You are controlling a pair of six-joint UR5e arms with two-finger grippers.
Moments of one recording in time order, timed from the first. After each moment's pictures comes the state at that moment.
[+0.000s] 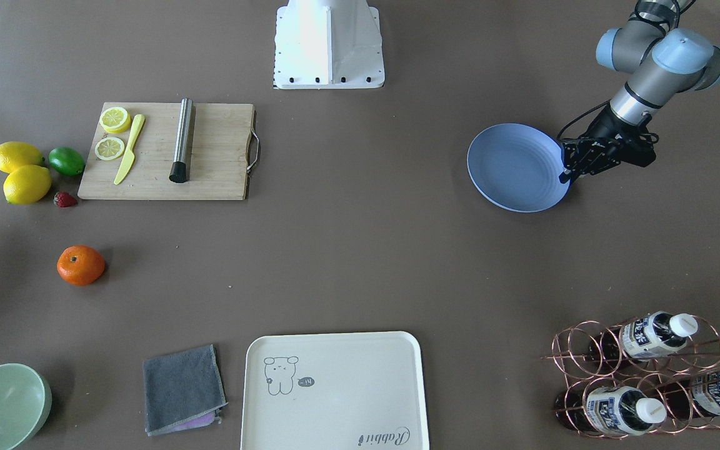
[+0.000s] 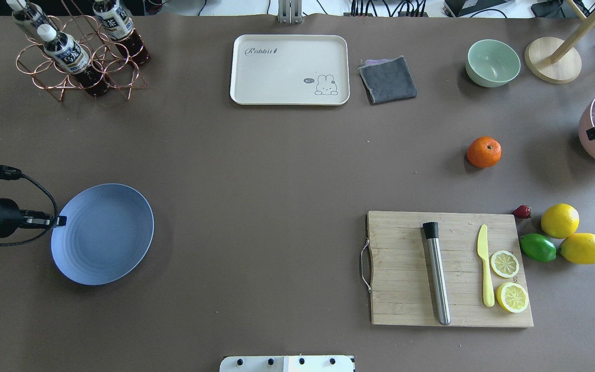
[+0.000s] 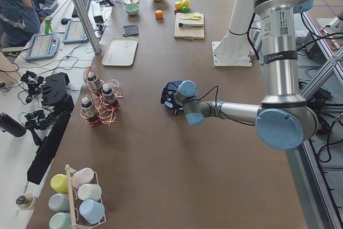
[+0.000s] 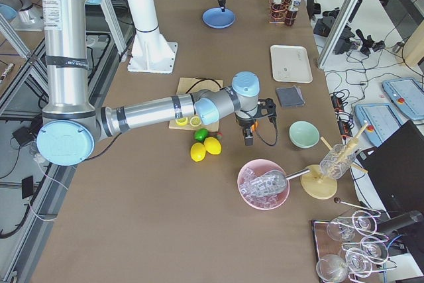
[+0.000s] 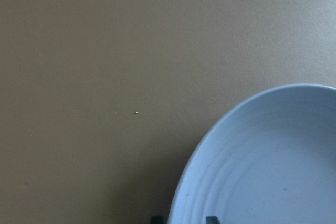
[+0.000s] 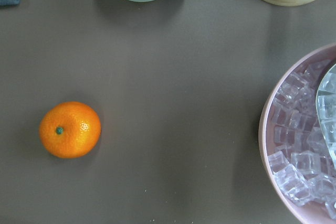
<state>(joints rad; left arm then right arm) -0.71 -1.41 -1.66 -2.68 -1.95 -1.03 1.29 -1.58 1.80 -1.32 2.32 0.38</state>
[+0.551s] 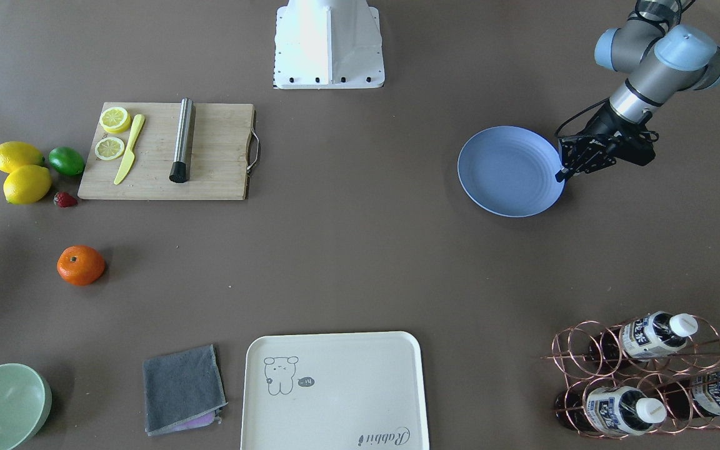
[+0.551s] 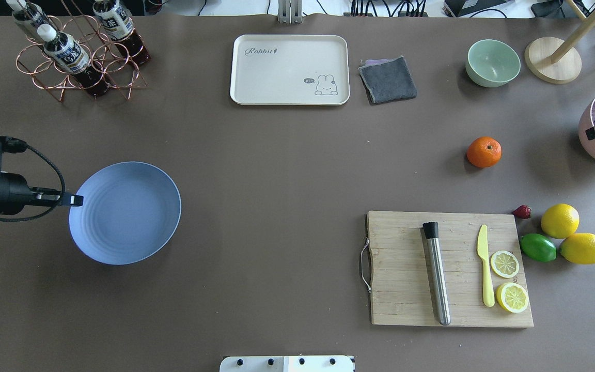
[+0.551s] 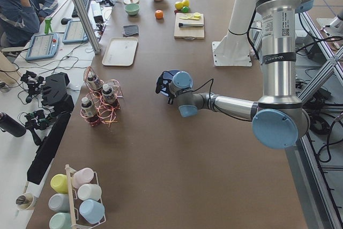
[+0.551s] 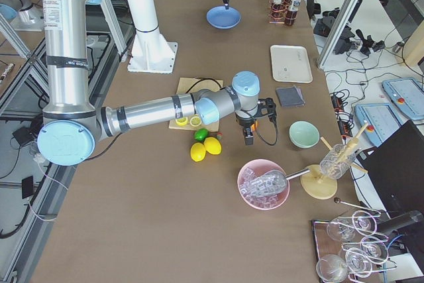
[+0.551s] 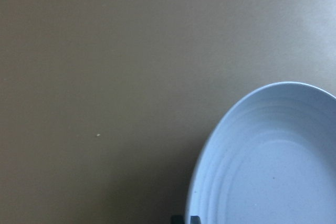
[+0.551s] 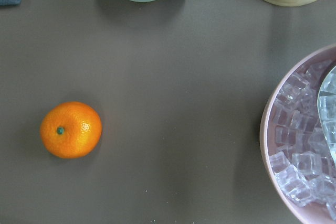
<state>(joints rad) -0.80 -1.52 -1.71 -2.67 -2.09 -1.12 1.29 -1.58 1.80 -1.32 2.32 0.38</state>
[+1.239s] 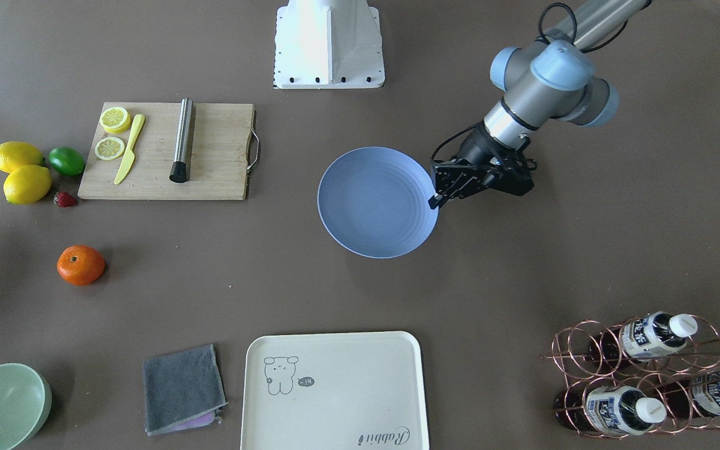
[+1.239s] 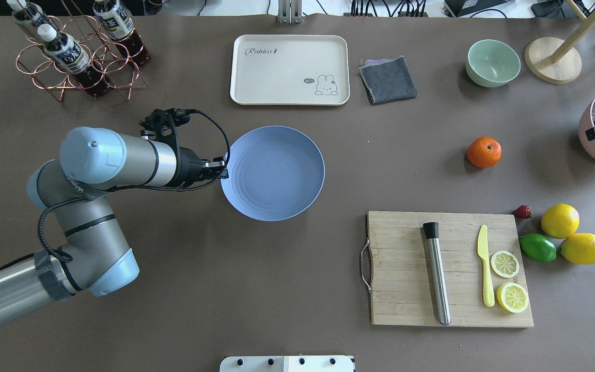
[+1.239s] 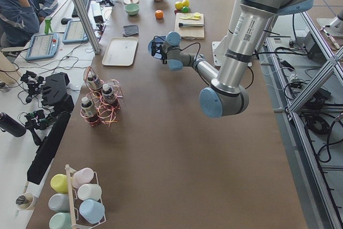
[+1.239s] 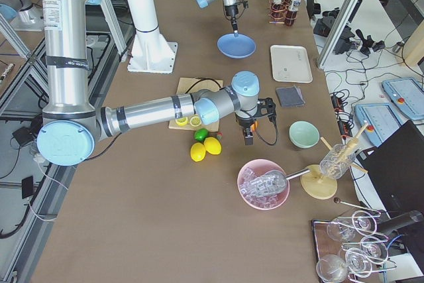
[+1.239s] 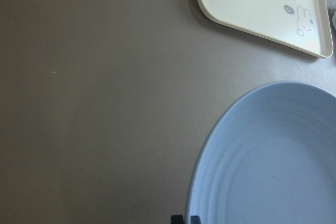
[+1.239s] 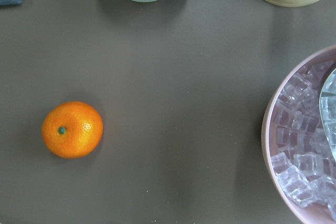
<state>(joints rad) -0.58 -2.04 -1.58 -2.33 -1.81 -1.41 1.29 -1.58 1.80 -1.32 2.32 0.38</state>
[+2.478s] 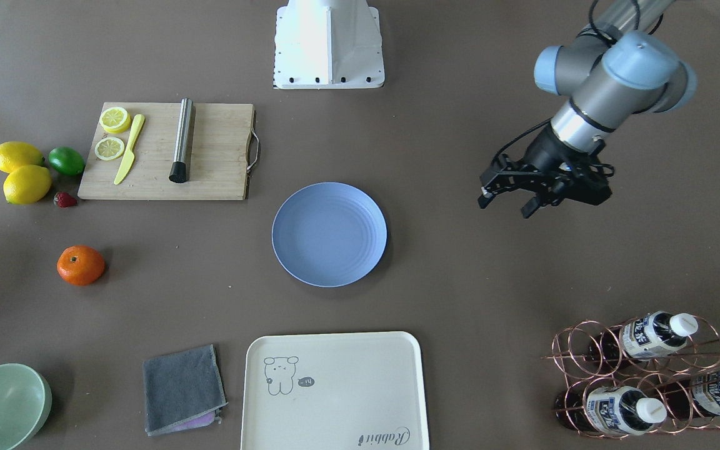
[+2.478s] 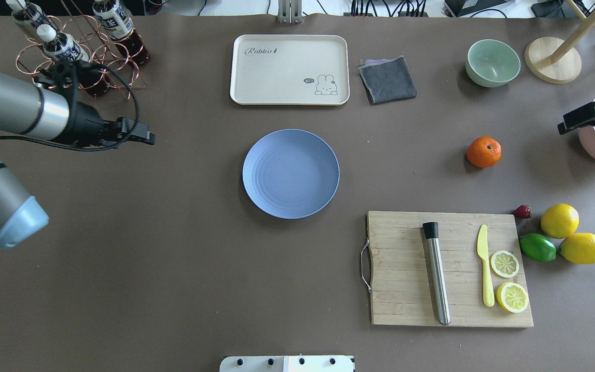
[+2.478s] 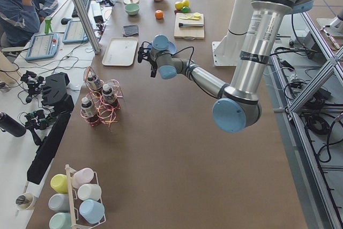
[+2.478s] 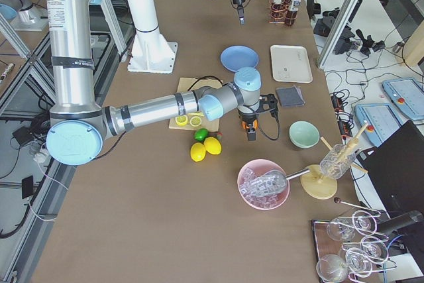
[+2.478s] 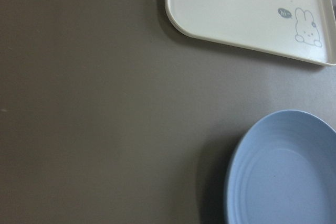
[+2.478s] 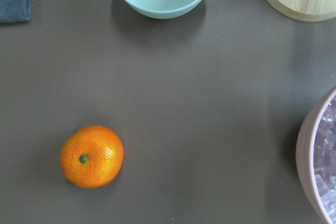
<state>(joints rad) -0.93 -1.76 -1.75 -2.24 -2.16 -1.02 1.18 -1.51 1.79 -1.31 2.22 0.53</state>
